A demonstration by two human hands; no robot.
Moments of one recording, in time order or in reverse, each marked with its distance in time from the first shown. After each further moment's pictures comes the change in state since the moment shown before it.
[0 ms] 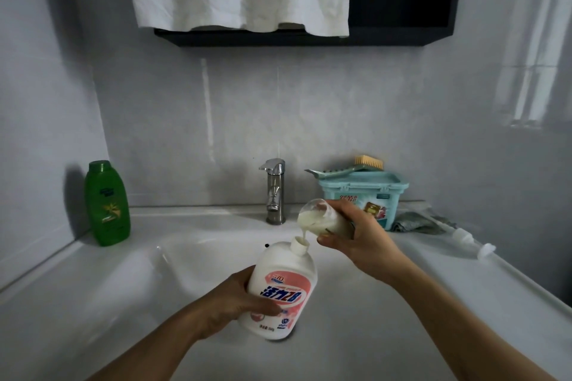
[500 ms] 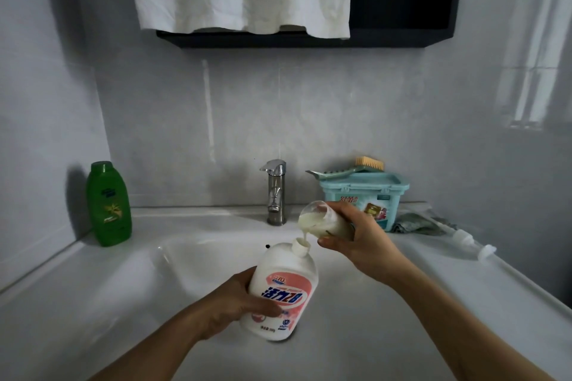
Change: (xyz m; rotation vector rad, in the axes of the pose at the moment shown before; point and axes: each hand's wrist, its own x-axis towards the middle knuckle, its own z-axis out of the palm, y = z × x) left_hand 0.000 0.001 0.000 -0.008 -0.017 0.005; right_hand 0.001 0.003 0.001 -0.013 -0.010 0.000
